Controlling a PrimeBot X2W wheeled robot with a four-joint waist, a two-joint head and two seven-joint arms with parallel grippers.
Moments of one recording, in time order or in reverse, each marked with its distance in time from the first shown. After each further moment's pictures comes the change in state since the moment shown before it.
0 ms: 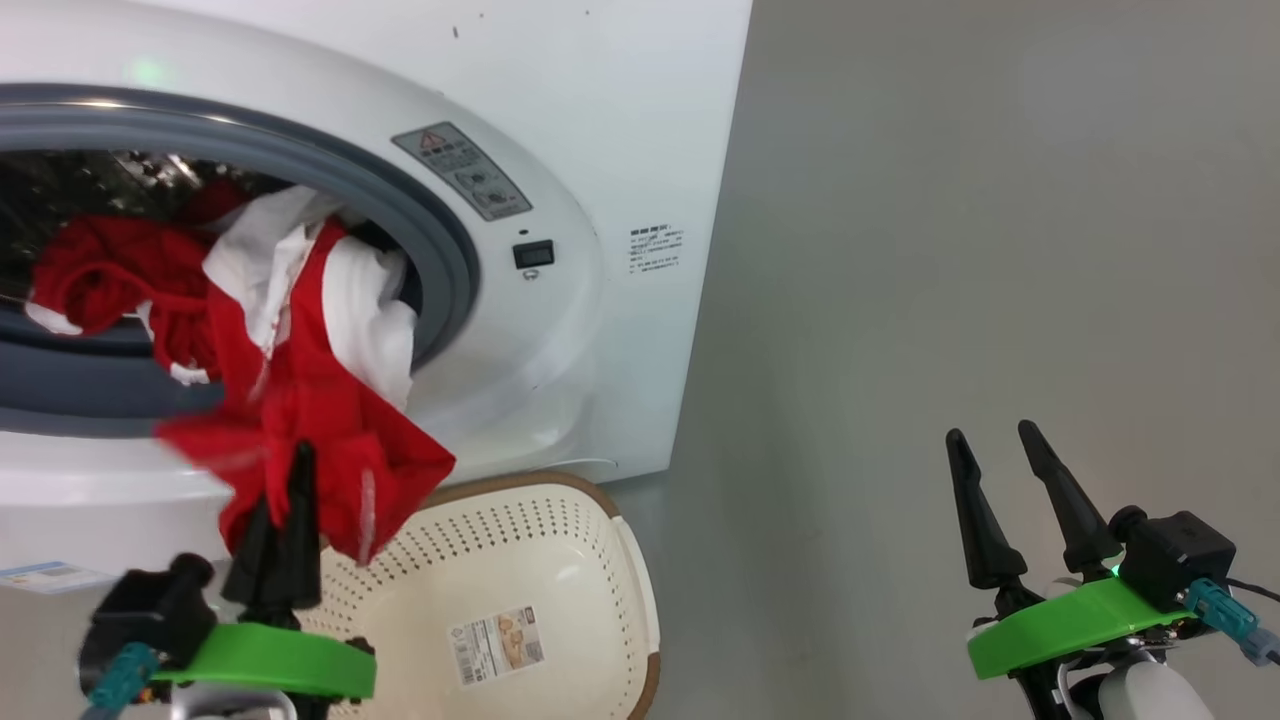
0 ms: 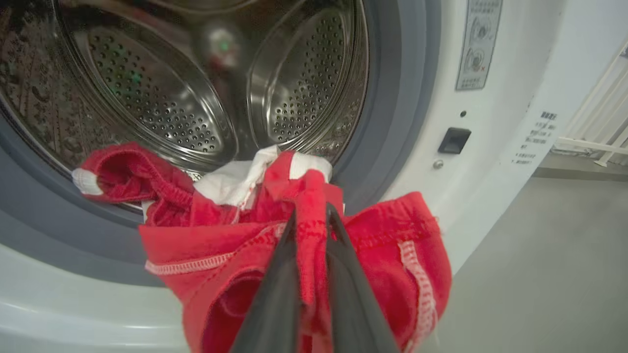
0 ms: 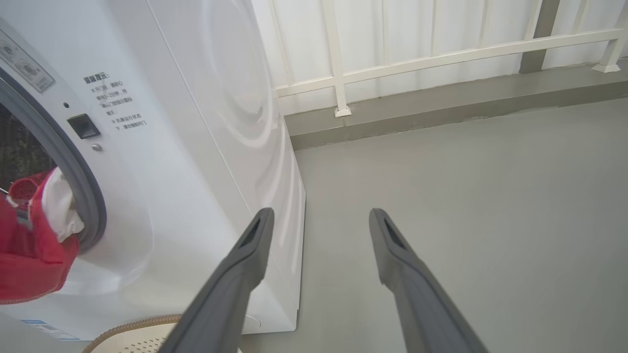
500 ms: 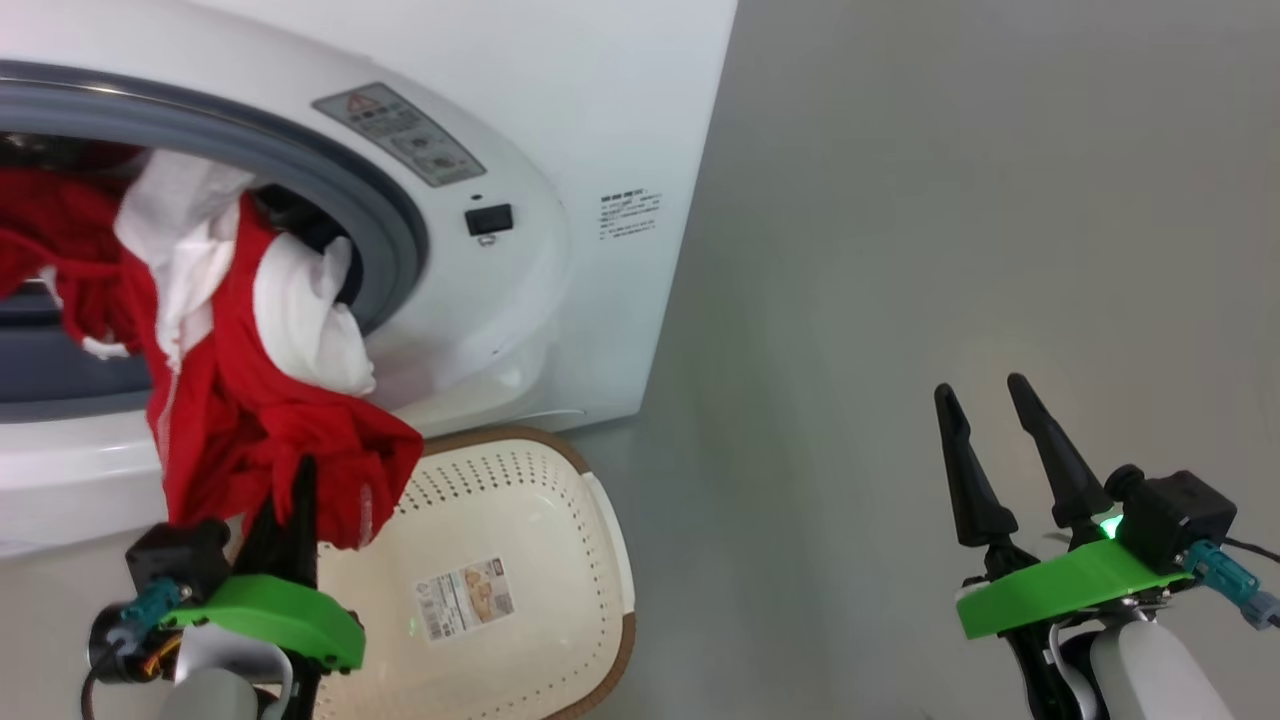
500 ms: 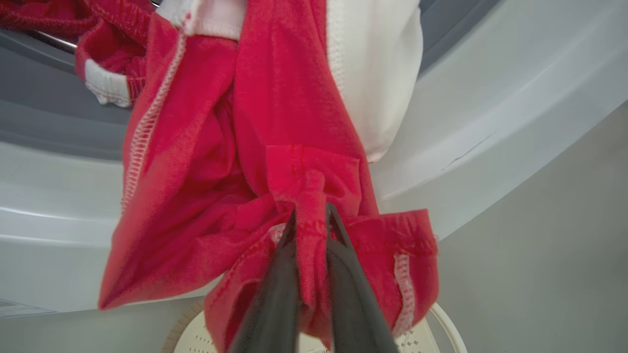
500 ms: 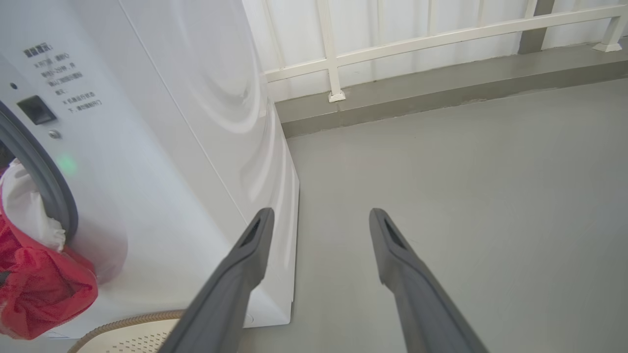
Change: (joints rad) left arm -0.169 0.040 -0.033 0.377 -0.007 0.000 0.000; right arm -0.063 0.000 0.021 -0.012 0.019 0.000 0.000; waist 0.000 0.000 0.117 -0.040
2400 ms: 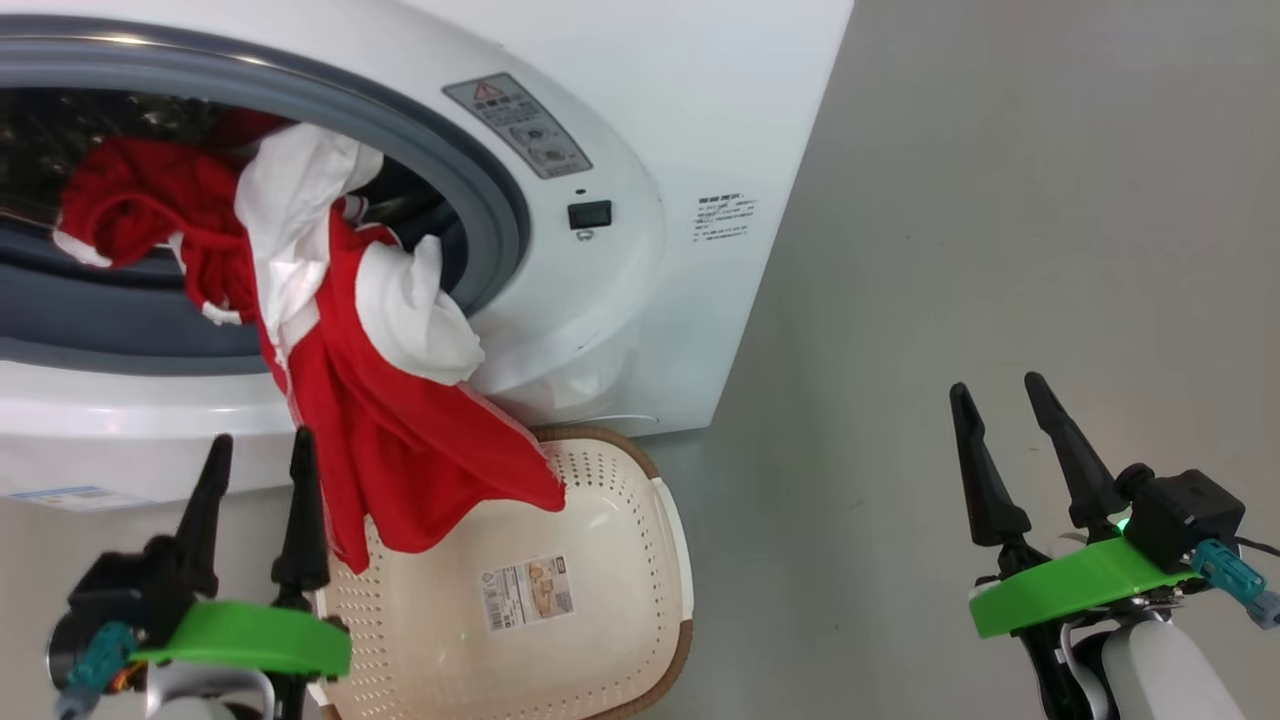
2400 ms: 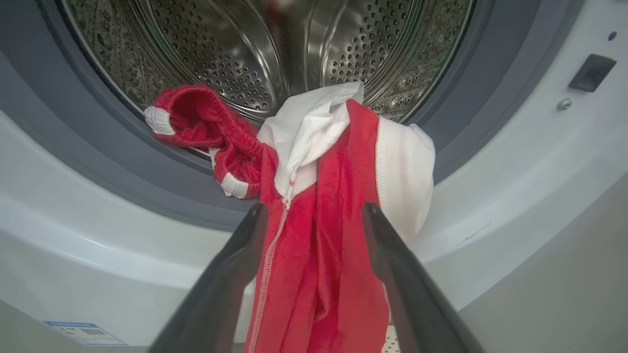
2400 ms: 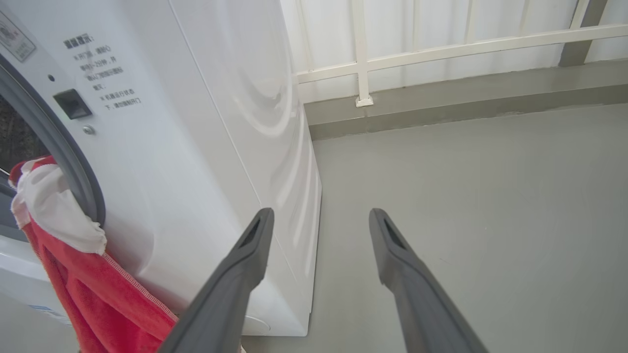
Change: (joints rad) left arm 0.101 -0.050 0.095 -0.282 0.059 0.000 0.000; right arm -0.007 -0.007 -0.025 0.012 -0.038 0.000 0.000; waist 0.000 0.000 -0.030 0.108
